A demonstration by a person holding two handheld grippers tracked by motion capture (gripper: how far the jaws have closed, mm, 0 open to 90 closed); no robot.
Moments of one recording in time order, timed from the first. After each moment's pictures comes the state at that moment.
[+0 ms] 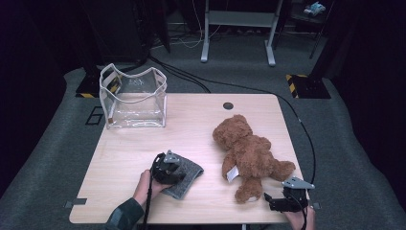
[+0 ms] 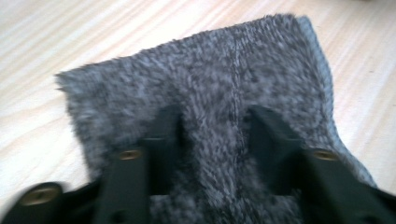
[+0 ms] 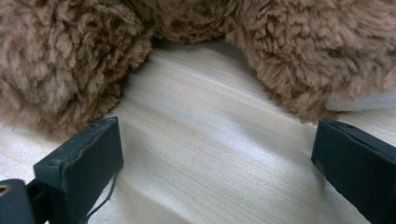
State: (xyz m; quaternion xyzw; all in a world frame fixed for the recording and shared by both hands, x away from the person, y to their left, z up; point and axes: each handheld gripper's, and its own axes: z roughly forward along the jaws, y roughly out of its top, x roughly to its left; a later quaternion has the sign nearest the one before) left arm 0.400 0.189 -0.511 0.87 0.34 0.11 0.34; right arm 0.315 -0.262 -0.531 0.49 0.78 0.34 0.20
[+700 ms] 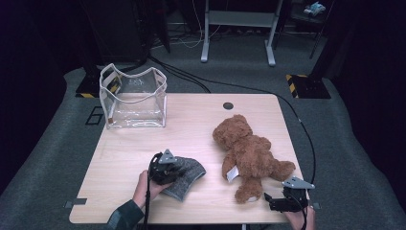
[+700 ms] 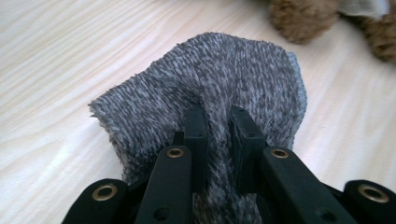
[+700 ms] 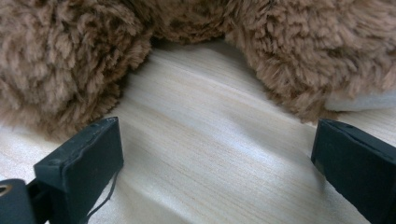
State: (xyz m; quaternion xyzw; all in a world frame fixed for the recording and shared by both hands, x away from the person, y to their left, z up) left arm 0.383 0.184 -0.483 0.86 0.32 0.09 0.39; right arm 0.315 -0.262 -0.531 0.48 0.78 0.34 0.20
